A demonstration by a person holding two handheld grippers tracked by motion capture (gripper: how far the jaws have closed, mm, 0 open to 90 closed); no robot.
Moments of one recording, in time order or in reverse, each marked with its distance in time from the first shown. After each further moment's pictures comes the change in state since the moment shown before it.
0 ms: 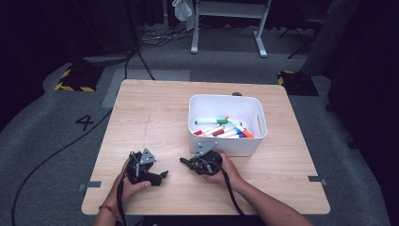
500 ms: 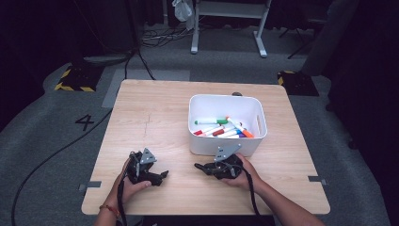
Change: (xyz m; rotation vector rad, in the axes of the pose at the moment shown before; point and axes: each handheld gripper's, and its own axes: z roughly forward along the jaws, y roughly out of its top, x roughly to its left) left arm 0.000 0.001 0.001 -0.001 0.001 0.000; right arm -0.014 -0.037 -0.052 -0.064 0.112 -0.024
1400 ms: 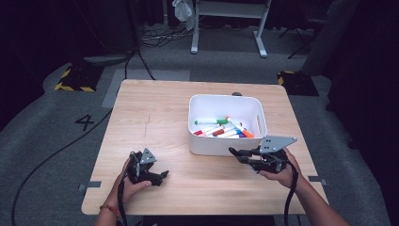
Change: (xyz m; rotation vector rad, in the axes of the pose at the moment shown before) left arm 0.000 0.000 0.000 0.001 0.002 -0.003; right arm -0.006 0.000 -0.134 -0.145 -0.139 -0.029
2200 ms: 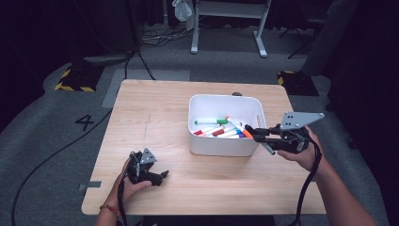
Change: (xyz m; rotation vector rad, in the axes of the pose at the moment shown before) left arm 0.000 0.000 0.000 0.000 0.000 0.000; right arm -0.031 0.052 -0.056 -0.004 -0.092 -0.024
